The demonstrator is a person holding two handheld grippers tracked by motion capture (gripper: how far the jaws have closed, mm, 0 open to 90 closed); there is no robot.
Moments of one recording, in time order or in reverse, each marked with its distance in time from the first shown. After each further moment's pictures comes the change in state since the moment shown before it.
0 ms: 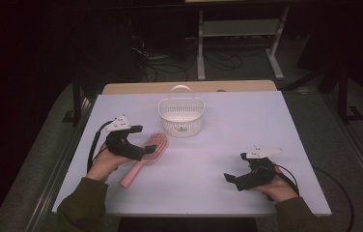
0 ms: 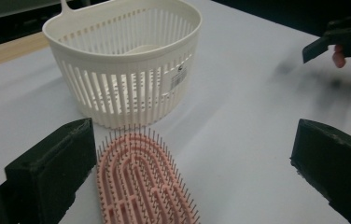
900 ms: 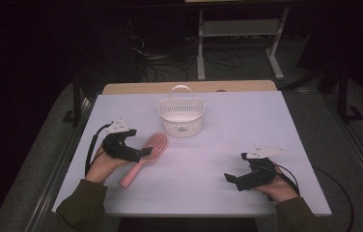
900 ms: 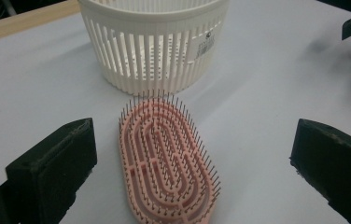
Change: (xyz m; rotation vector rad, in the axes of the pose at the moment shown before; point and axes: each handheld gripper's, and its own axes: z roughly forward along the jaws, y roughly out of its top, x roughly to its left) left arm 0.001 -0.012 -0.005 0.085 0.090 -0.028; right arm 0.000 0.000 -0.001 0.000 -0.005 -0.005
